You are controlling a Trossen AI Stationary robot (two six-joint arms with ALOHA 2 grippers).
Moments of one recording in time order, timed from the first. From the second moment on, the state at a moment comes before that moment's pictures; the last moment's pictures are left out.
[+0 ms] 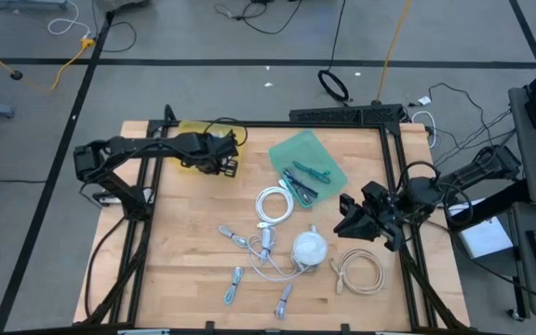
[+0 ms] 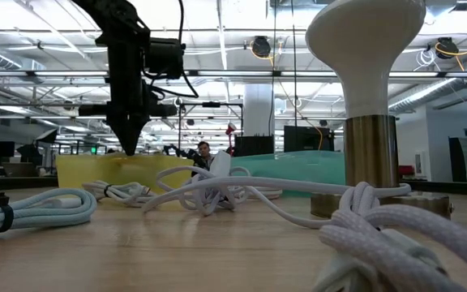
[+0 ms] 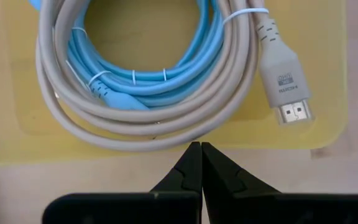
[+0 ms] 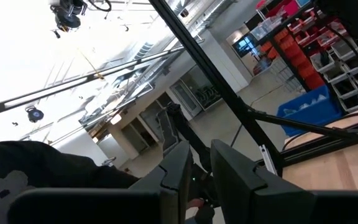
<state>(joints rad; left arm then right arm) 0.41 1.58 1.02 -0.87 -0.23 -0.94 0.41 0.89 0.66 0.51 -0.02 0.70</state>
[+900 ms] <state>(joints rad) 0.45 1.54 1.01 -0.67 -0.10 -0.90 0.41 0.89 0.66 0.51 0.00 0.71</state>
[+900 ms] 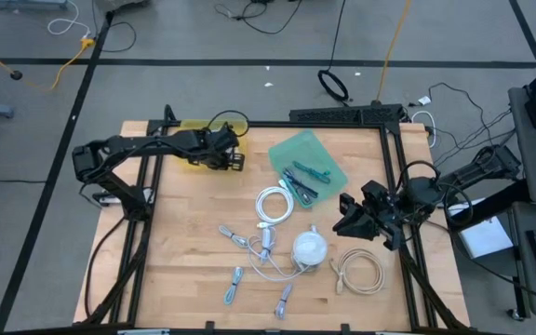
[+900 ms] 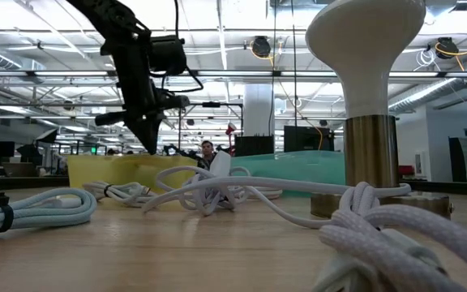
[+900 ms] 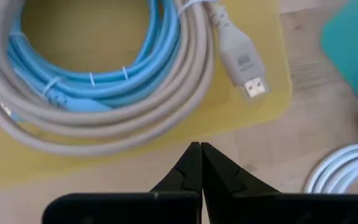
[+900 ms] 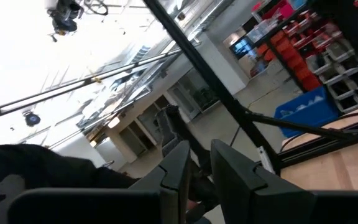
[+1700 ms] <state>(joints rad) 0.51 1.54 1.01 -0.64 -0.09 -0.85 0.41 0.89 0.66 0.50 0.03 0.70</state>
